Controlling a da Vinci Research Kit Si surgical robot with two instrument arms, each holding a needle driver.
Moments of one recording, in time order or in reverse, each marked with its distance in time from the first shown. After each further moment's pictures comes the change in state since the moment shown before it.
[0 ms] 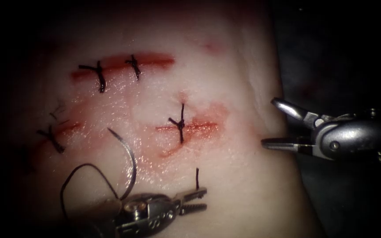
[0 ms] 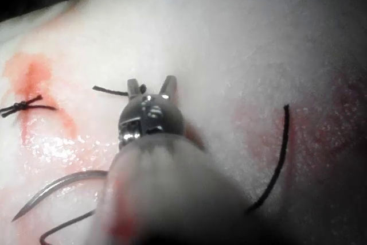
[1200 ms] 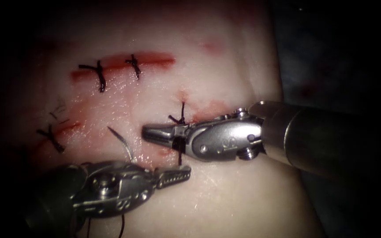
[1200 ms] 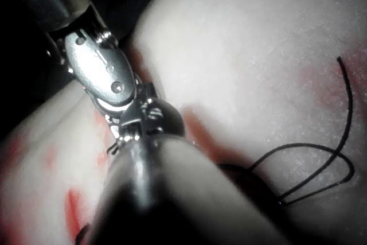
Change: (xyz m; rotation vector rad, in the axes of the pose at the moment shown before) right arm 0.000 -0.009 0.017 0.201 0.135 -0.041; left arm 0.009 -0.008 -0.008 -0.015 0.005 0.378
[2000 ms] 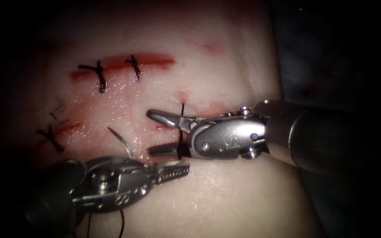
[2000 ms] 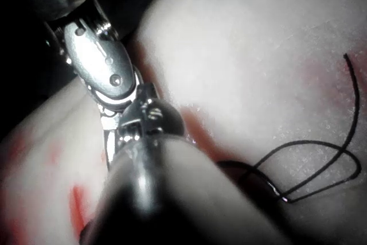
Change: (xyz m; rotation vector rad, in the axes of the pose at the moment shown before) right arm 0.001 0.001 0.000 -0.071 -0.018 0.009; left arm 0.000 -0.001 0.000 -0.001 -0.002 -0.005
